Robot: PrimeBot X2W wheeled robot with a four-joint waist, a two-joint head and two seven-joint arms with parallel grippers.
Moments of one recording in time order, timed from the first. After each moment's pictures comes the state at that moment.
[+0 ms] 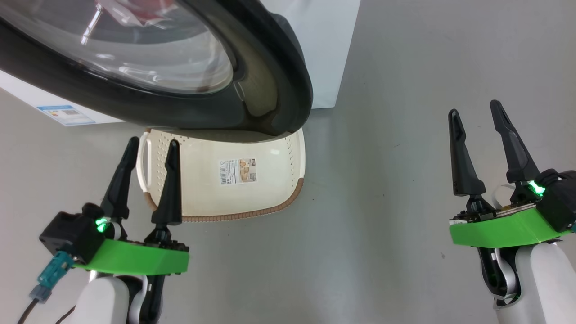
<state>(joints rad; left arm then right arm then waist) -0.32 0.06 -0.05 0.13 -0.34 -0.13 -0.26 -0.25 -0.05 -0.02 0.02 0.25 0.12 -0.26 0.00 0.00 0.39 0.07</state>
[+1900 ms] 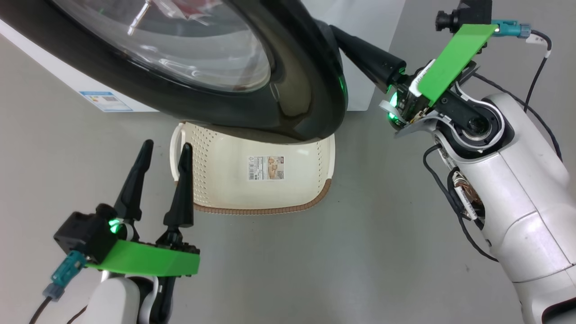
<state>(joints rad) -0.32 0.04 -0.08 0.14 -0.35 -0.13 -0.26 -0.92 -0.11 0.37 0.51 1.76 0.12 0.44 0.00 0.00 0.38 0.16</state>
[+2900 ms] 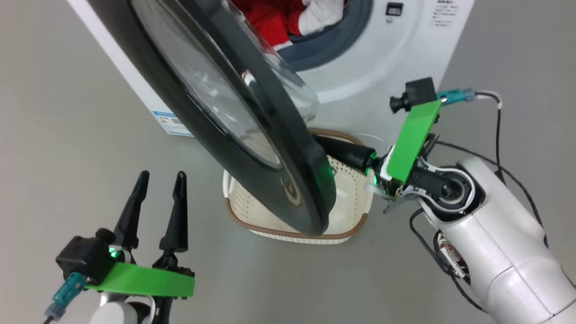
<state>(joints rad) -0.24 0.03 -0.05 0.17 -0.35 -0.13 -0.26 -0.73 -0.12 0.46 0.44 1.69 0.12 0.61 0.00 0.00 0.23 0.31</state>
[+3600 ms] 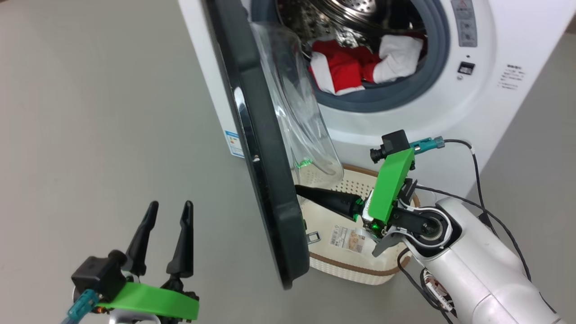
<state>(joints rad) -0.18 0.03 -0.06 0.23 -0.36 -0.13 -0.26 -0.64 -0.09 0.51 0.53 1.68 0.12 0.62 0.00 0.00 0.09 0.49</state>
